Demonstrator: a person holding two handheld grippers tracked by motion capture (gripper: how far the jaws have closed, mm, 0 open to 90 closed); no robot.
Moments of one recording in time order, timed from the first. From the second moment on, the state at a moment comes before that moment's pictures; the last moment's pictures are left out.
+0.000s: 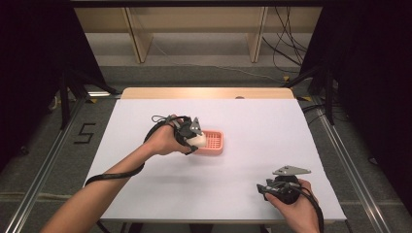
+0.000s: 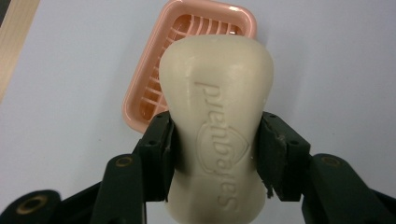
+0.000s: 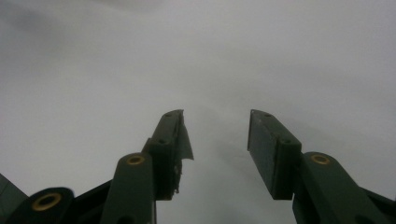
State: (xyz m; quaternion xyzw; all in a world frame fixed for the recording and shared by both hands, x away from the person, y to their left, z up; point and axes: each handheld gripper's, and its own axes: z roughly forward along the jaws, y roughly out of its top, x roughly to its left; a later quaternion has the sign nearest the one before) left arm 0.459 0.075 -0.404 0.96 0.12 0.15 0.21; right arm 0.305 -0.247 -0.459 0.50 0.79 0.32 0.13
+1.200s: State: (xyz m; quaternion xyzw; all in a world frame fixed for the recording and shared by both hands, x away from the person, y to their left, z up) left arm 0.470 0.066 -0.408 0.96 0.11 0.16 0.21; right arm 0.304 -0.246 -0.458 0.51 0.79 0.32 0.12
